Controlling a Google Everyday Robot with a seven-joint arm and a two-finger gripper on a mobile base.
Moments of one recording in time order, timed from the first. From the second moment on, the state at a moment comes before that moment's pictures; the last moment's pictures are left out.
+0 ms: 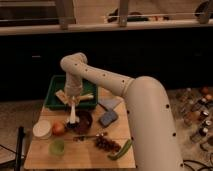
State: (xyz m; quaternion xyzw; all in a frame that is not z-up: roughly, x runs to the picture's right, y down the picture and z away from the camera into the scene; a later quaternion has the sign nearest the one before) arm -0.177 0.087 0.805 -0.23 -0.39 -0.64 0.61
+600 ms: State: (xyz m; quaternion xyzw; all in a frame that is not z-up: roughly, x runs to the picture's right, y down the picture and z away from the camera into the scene) arm -0.167 0.120 0.797 -0.25 -0.41 -0.63 0.61
